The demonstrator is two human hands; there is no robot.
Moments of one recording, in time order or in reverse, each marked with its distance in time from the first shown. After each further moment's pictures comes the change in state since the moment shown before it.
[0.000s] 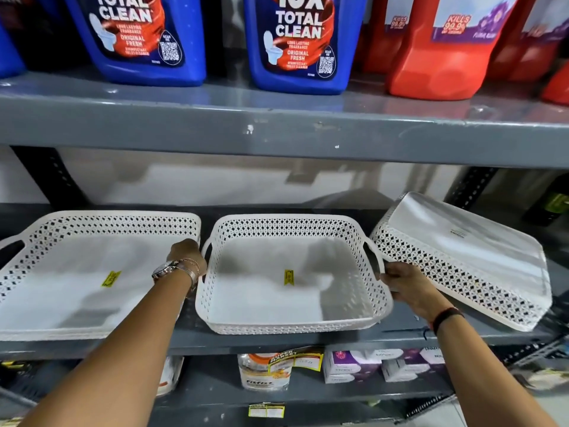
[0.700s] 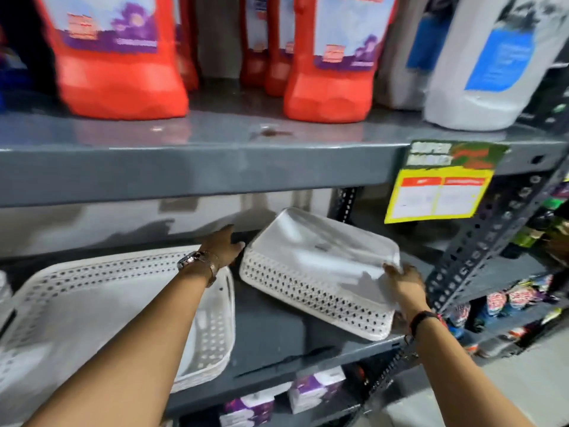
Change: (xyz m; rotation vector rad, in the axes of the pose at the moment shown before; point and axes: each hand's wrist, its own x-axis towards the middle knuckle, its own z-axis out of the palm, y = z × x) left_hand -0.067 0.294 0.106 -0.114 -0.098 0.593; right_hand 0.058 0.052 -0.241 -0.061 0.679 -0.040
